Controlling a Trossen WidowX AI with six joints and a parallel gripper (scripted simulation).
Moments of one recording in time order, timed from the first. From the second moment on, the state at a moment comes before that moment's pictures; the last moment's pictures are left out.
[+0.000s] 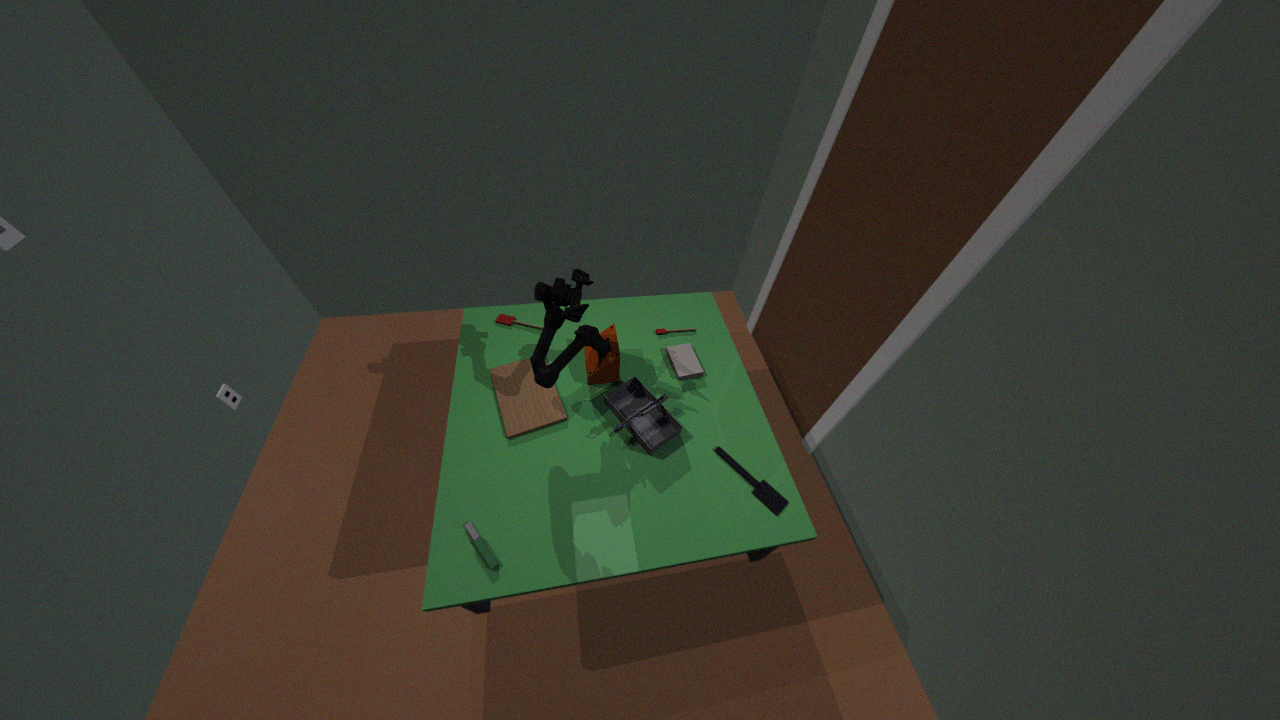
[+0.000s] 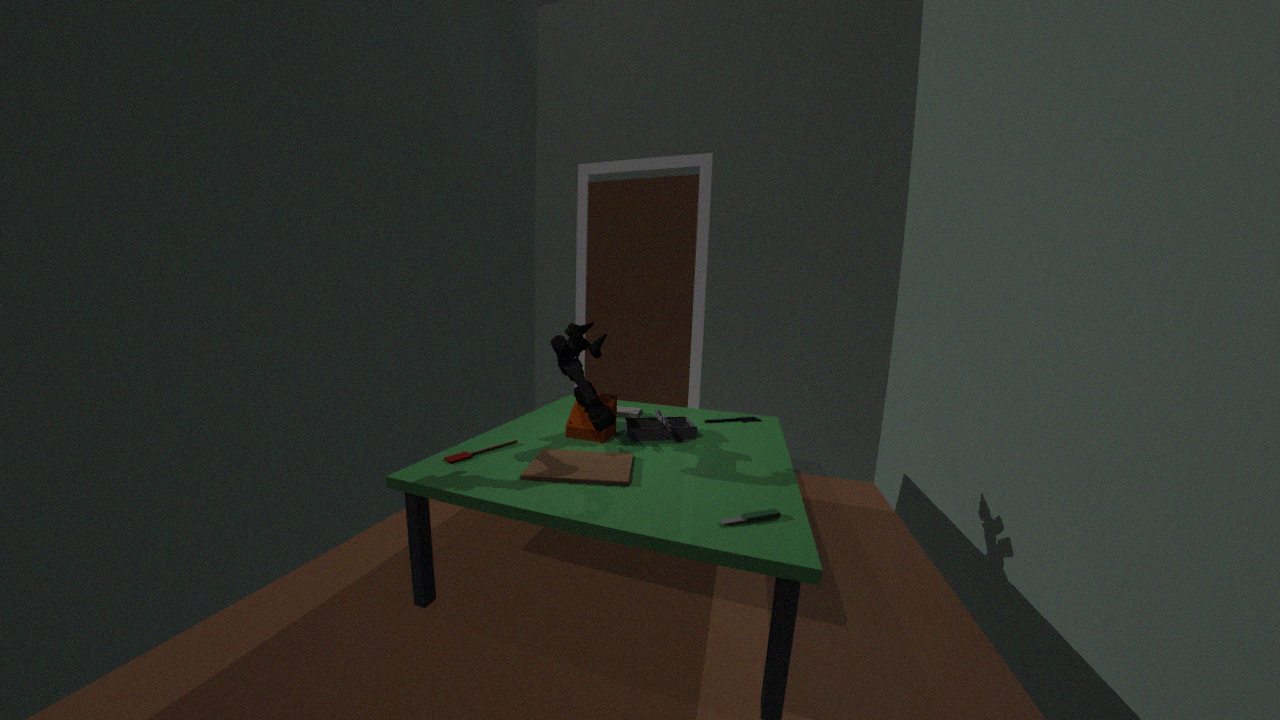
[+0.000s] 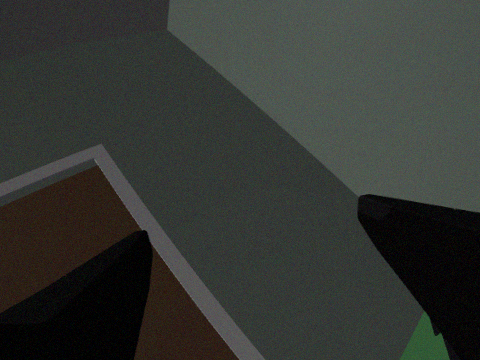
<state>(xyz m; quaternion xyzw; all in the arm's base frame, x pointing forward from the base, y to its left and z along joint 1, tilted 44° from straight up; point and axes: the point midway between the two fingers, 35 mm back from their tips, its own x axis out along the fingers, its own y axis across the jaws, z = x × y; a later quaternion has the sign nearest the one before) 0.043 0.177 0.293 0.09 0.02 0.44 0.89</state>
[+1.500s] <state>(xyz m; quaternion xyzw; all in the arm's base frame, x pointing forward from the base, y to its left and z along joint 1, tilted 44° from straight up) 0.276 0.233 0.064 0.05 0.38 -0.17 0.91</state>
